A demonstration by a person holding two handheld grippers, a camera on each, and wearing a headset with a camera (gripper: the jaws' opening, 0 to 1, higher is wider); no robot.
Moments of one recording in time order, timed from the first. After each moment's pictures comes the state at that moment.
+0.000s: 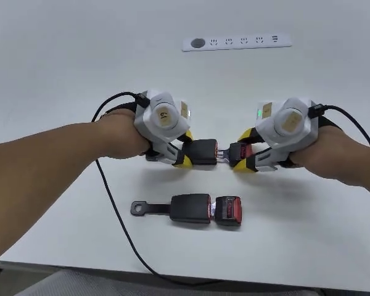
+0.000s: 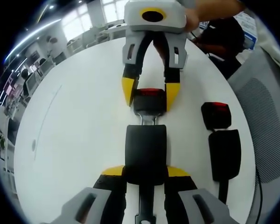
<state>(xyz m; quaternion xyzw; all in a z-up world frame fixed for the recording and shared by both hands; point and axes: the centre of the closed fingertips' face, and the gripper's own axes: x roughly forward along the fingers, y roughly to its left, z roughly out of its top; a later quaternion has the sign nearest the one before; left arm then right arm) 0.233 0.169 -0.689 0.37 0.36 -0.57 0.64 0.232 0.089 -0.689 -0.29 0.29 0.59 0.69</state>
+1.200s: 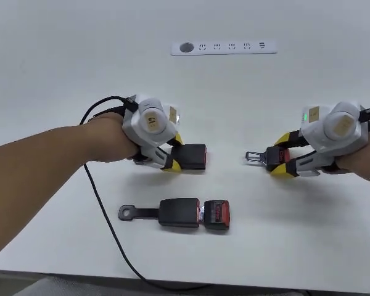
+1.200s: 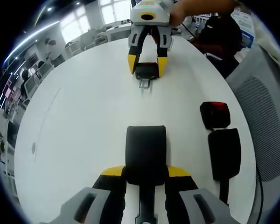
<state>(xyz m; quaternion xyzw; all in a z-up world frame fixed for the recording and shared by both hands) 0.231 0.166 -0.688 0.37 0.35 -0.57 0.64 0.237 -0.012 -0.693 -0.31 0.33 0.55 0.70</state>
